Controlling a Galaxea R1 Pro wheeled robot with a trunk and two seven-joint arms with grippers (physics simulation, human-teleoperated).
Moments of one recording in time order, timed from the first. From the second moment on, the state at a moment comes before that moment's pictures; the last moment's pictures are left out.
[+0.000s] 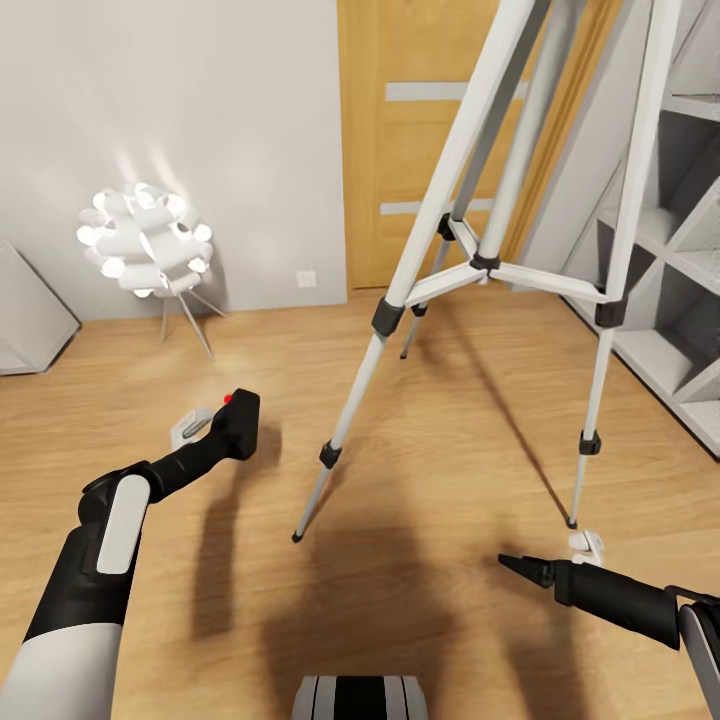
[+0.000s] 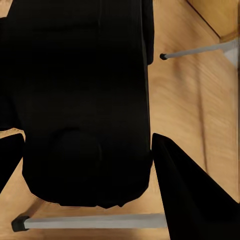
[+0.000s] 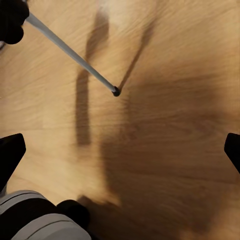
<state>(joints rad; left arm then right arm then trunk) -0.60 0.05 0.26 -1.35 0.60 0.82 -0.13 -0.17 -0.22 -0.38 -1.57 -0.14 0.97 1.06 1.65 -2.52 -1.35</state>
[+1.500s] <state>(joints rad) -0.60 0.05 0.26 -1.34 0.61 0.82 -0.13 -0.17 -0.22 -0.38 -1.57 -0.14 0.97 1.06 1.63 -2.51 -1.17</state>
